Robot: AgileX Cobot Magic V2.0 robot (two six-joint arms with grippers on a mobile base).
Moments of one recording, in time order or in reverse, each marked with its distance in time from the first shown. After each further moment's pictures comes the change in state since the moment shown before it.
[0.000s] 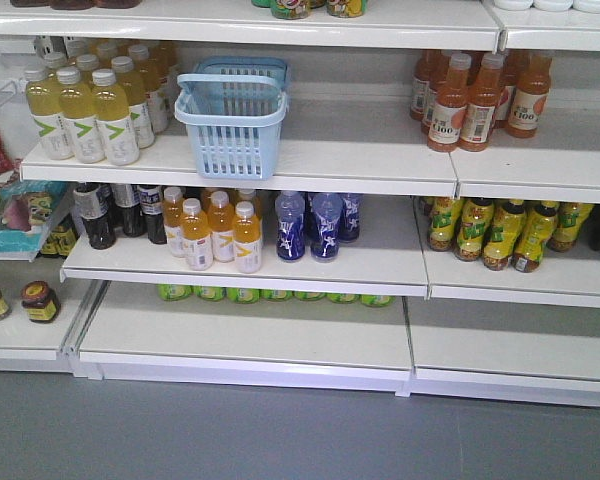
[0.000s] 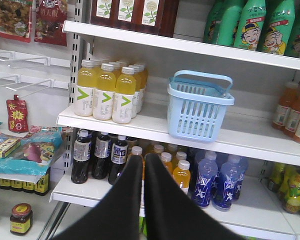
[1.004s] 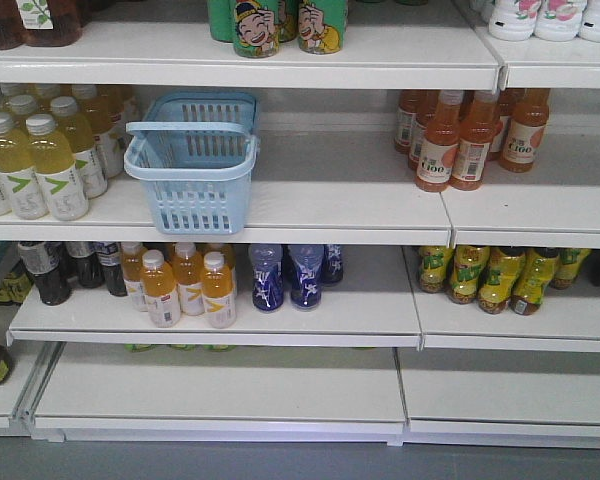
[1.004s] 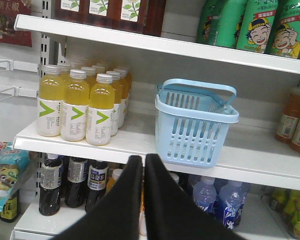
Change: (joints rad) left arm 0.000 0.000 0.000 0.000 0.000 0.000; right arm 0.000 0.000 0.000 0.000 0.000 0.000
